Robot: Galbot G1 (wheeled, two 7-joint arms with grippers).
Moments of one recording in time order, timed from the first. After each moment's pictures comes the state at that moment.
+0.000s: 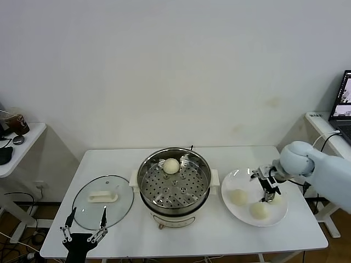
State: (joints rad) left arm 1.90 -1.36 -0.66 -2.14 -0.07 -0.27 -0.11; right arm 0.00 0.54 -0.83 1.48 -0.13 -0.22 -1.08
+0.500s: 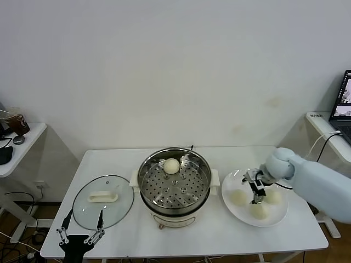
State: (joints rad) left arm 1.90 -1.36 -0.68 -2.13 -0.07 -0.27 -0.11; right arm -0.10 0.70 -0.77 1.34 -0.19 -0.20 -1.07
